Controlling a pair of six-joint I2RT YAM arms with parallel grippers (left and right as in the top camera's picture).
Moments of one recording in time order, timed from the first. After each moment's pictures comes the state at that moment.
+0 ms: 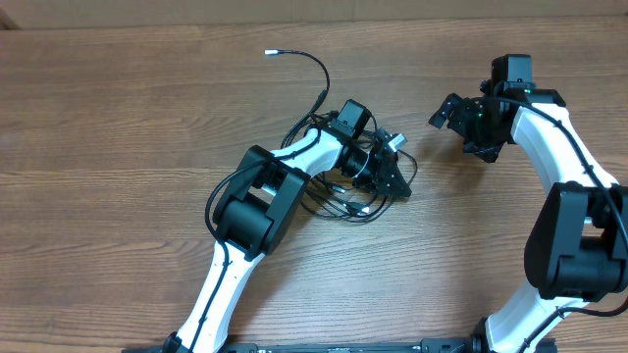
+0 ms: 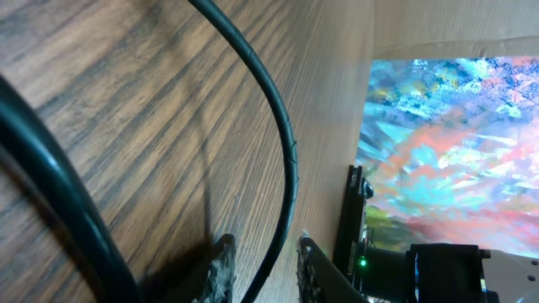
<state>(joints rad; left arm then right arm) -0.58 2.47 1.70 -0.47 1.15 -0.24 -0.07 1.91 1.40 -0.76 -0.25 0.49</state>
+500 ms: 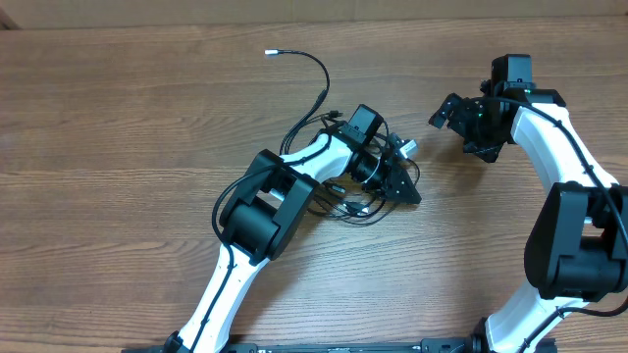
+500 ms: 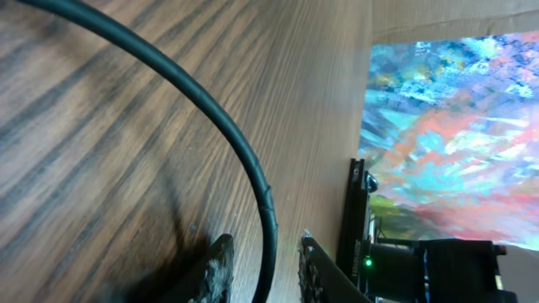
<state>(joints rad) -0.63 2.47 1.70 -0.43 1.14 -0.24 -0.07 1.91 1.40 -0.76 -0.25 0.49</state>
